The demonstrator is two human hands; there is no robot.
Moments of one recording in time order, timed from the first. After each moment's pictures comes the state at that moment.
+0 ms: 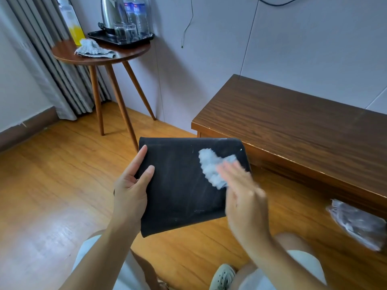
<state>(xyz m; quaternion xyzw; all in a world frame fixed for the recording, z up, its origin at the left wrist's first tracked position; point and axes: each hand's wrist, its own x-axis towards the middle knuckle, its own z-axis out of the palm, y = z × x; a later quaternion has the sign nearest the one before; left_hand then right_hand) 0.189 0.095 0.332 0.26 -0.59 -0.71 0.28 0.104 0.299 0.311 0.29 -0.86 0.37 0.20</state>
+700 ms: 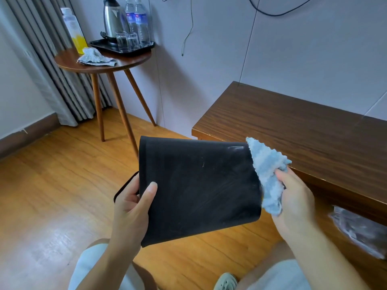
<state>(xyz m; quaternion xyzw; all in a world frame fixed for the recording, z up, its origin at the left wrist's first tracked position) 0.205 0.110 0.342 0.20 -0.66 -0.68 0.26 0.074 0.338 0.373 -0.11 -0.59 0.80 -0.10</state>
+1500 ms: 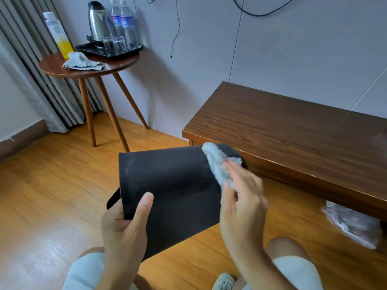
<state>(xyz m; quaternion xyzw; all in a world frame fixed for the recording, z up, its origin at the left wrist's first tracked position) 0.212 0.136 0.348 0.22 -0.71 -0.55 0.38 0.116 0.288 0.345 0.17 -0.82 0.49 0.25</state>
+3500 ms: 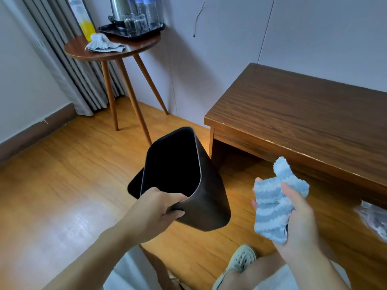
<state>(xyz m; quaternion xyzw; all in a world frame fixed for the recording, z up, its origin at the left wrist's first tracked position) 0.191 0.065 0.308 -0.04 -0.95 -0.30 0.04 0.081 0.341 0.302 -0.12 -0.44 0.87 -0.20</state>
